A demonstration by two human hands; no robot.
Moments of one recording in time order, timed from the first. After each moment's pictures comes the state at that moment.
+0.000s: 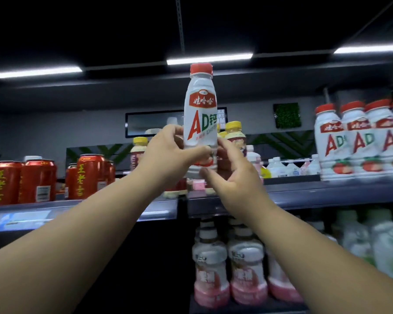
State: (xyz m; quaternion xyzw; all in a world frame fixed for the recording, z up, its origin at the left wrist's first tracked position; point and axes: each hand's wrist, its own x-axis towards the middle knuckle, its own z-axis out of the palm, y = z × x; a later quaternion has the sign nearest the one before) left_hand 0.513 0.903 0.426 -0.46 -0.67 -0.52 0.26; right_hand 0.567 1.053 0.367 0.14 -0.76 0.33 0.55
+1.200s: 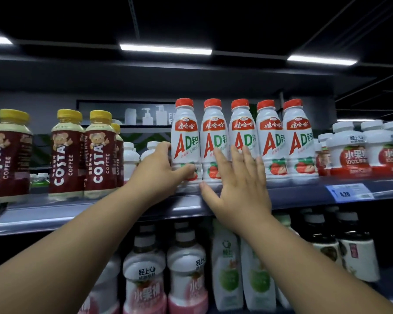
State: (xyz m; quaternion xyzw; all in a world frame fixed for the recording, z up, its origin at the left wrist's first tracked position) left_hand 0.564 1.168 0.395 -0.47 -0.72 -0.46 0.22; right_hand 0.688 1.302 0.346 -0.20 -0.85 -0.07 0.49
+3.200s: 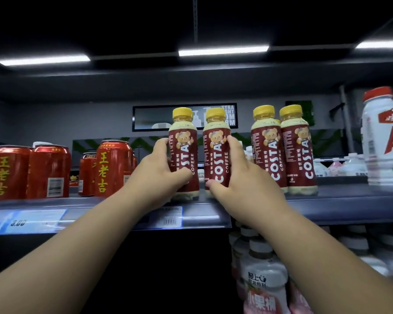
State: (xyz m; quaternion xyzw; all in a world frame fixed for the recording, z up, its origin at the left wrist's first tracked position) left_hand 0.373 0.848 0.401 -0.41 -0.75 -0.42 0.30; right_hand 0.486 1.003 0.376 -0.10 -0.88 0.09 0.46
